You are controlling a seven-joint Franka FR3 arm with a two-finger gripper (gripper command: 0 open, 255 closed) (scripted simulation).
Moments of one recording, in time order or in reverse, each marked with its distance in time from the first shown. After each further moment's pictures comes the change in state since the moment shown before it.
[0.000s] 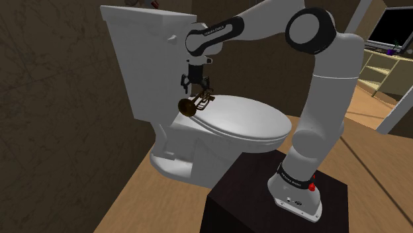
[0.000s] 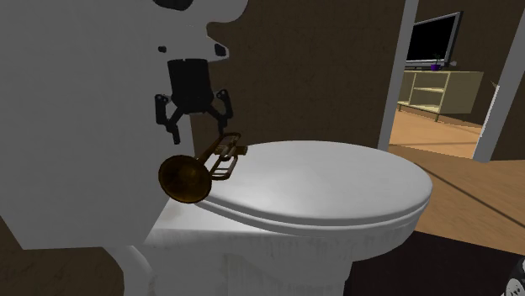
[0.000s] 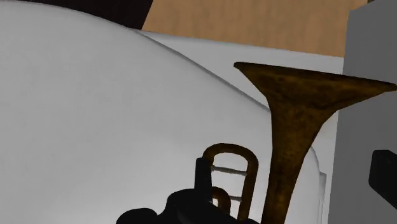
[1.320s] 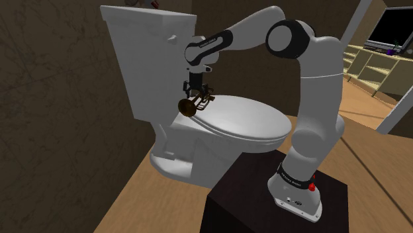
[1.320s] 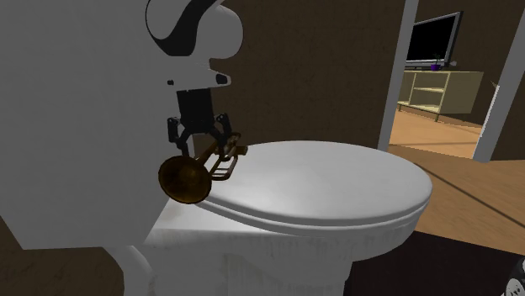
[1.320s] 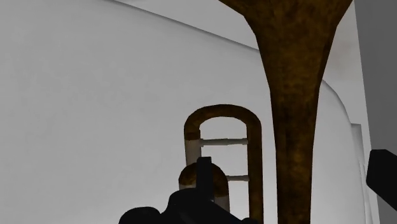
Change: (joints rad) arm -0.017 0.183 -0.055 0.115 0.002 0.047 0.138
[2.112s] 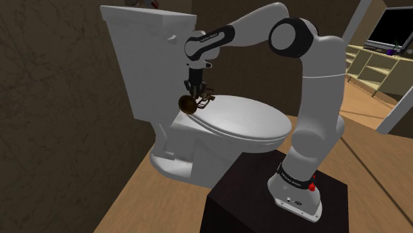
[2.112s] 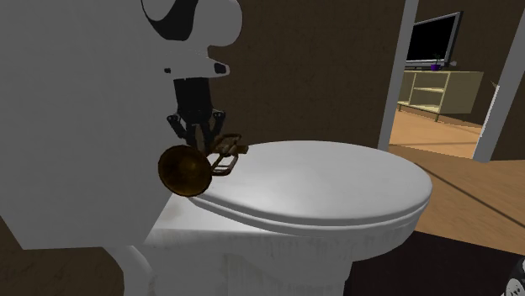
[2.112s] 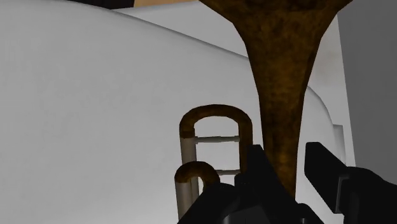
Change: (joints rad) arm 0.000 -0.029 0.007 0.019 0.010 -0.044 -0.004
